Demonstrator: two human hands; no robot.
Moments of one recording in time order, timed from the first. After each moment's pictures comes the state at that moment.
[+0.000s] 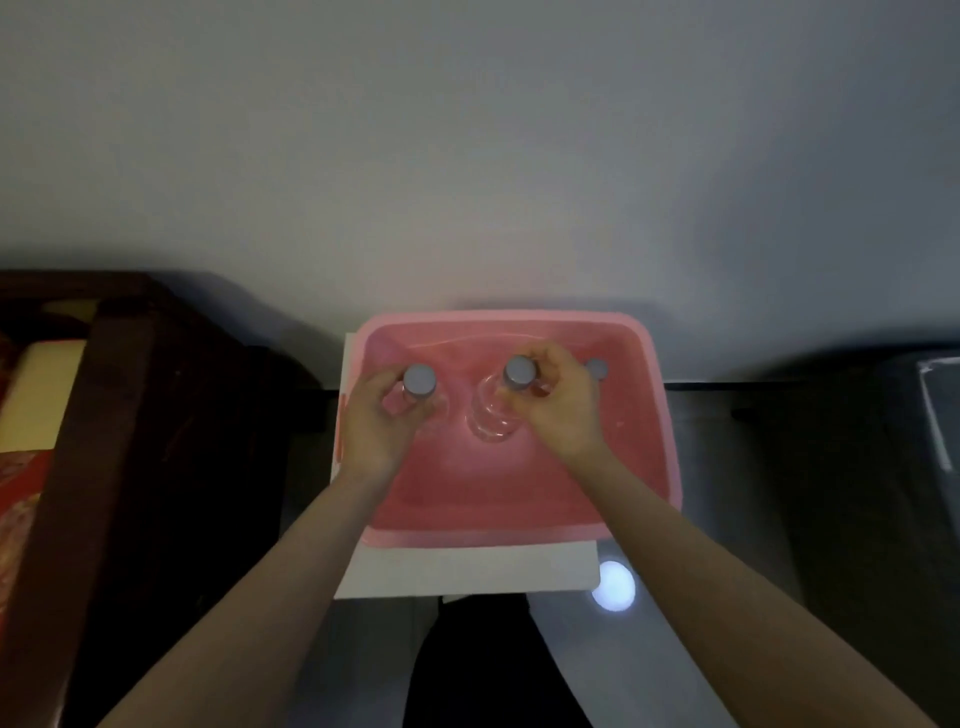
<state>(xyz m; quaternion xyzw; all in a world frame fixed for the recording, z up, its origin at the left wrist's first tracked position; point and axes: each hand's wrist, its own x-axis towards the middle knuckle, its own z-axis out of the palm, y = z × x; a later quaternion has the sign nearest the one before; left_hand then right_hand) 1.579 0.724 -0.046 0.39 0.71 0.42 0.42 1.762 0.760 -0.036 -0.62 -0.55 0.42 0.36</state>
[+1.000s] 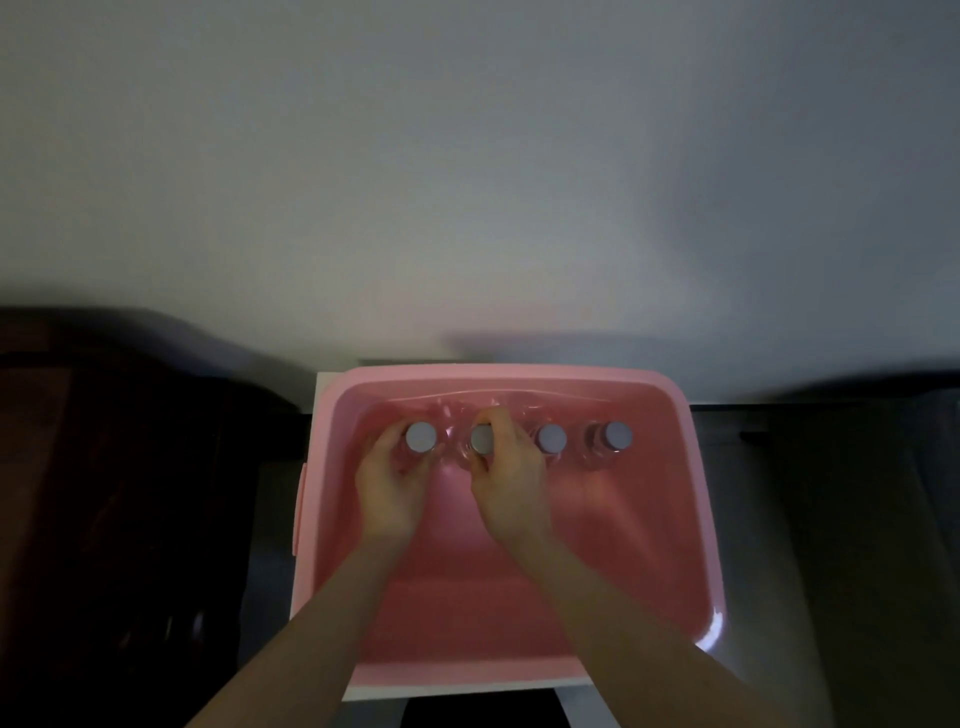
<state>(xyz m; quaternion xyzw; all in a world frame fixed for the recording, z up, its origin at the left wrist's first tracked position) 1.597 0.774 -0.149 0.35 0.72 0.43 0.41 1.719 0.790 -0.123 -0.66 -0.64 0.32 0.22</state>
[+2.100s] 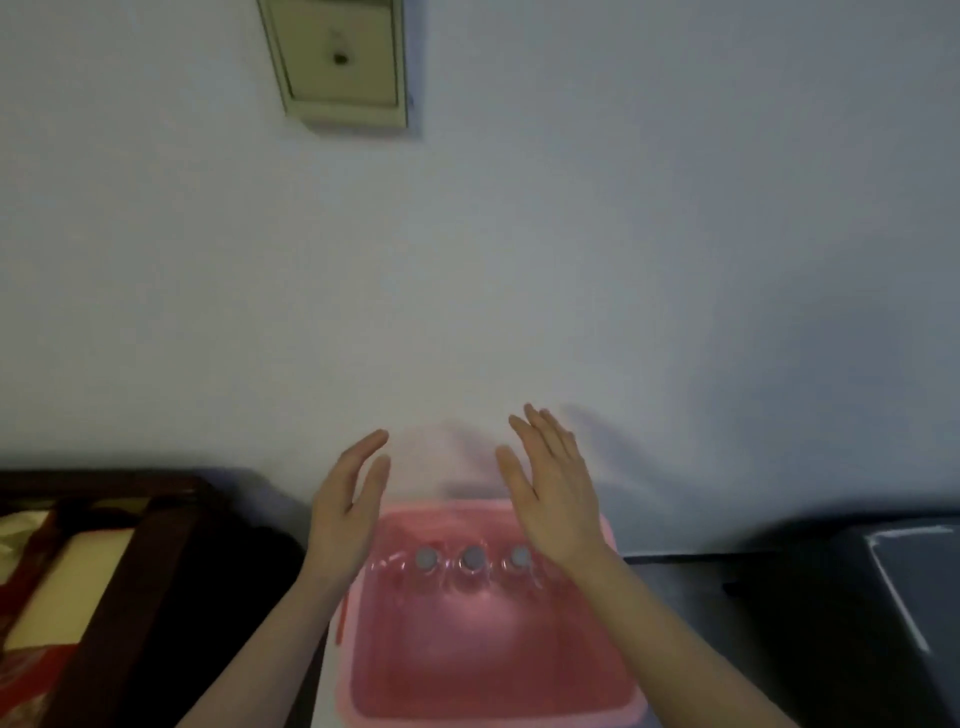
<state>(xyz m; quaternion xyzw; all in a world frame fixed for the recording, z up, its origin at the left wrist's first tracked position) 1.547 0.781 0.069 0.48 0.62 0.52 0.34 1.761 0.811 0.096 -0.59 -0.74 0.17 0.27</state>
